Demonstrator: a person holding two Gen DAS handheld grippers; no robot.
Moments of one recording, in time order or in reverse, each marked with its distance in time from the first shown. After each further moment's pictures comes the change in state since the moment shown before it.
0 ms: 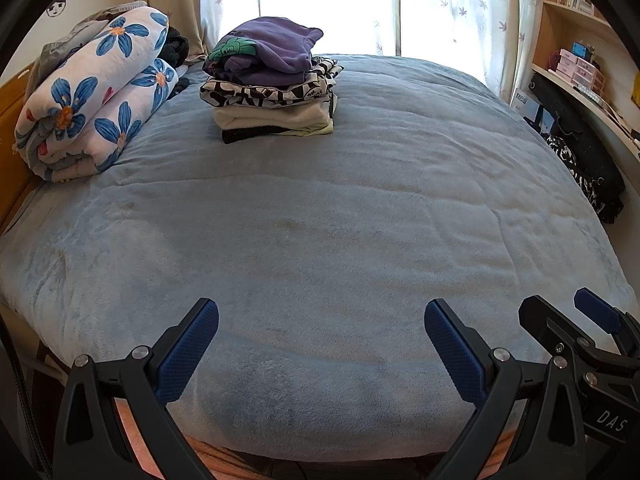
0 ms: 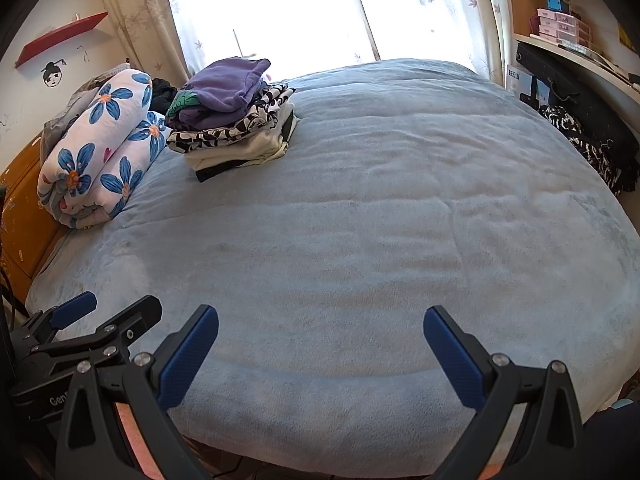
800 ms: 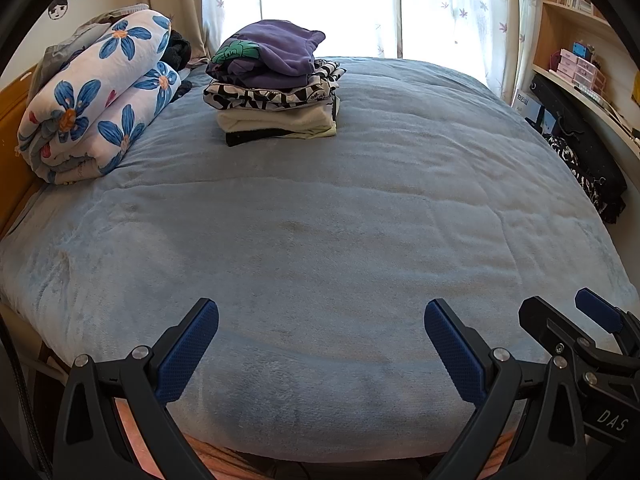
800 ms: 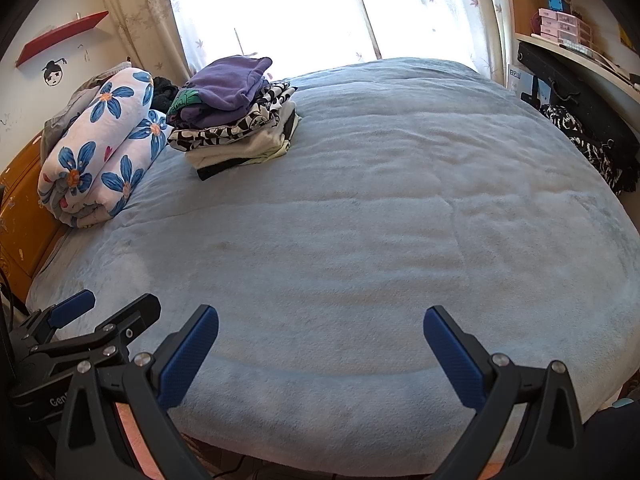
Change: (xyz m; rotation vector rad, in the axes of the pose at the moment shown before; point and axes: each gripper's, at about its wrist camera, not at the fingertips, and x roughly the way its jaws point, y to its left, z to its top) left arm -0.003 -0.002 -0.003 0.000 -0.008 0.013; right arm -0.003 0.003 -0.001 0.004 0.002 -0.002
